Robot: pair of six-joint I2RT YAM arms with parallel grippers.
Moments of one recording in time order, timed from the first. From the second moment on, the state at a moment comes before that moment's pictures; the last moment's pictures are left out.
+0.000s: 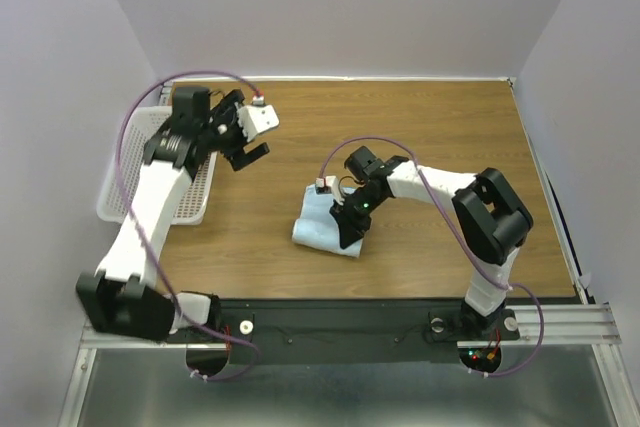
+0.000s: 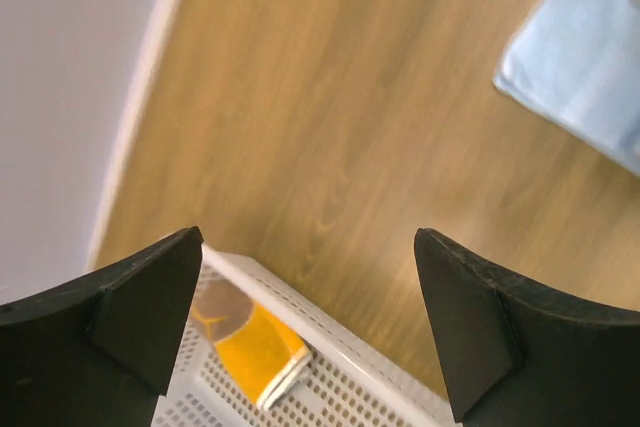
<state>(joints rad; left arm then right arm) -0.17 1.40 1.40 -0.74 0.46 0.95 0.70 1.83 1.18 -0.64 -0.72 -0.38</state>
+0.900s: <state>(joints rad) -0.96 1.22 0.74 -0.49 0.23 1.03 0.53 2.27 1.48 -1.05 -1.14 -0.46</state>
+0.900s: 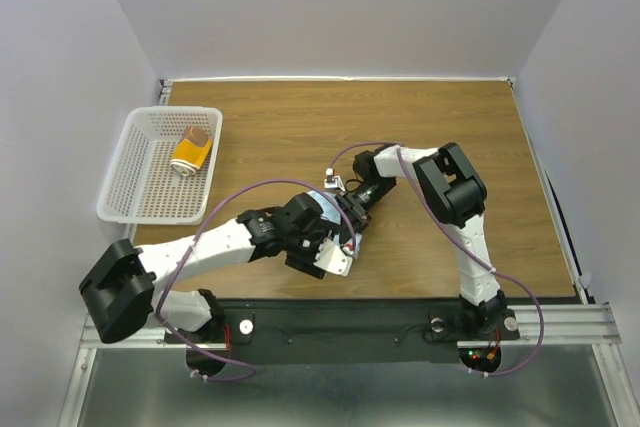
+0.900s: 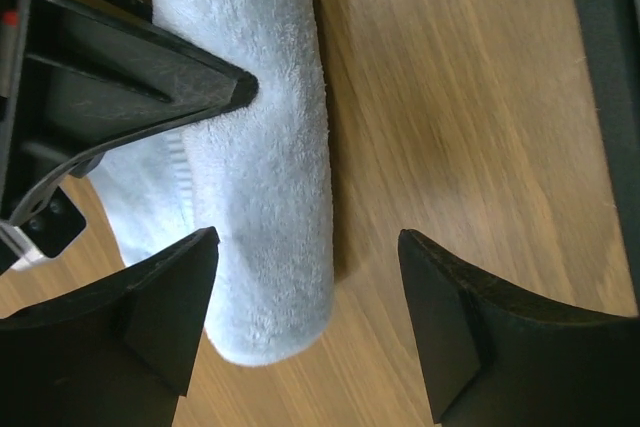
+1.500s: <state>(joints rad) -0.96 1.40 0.65 -0.14 0.09 1.01 0.52 2.32 1.54 -1.13 -1.13 -0.49</state>
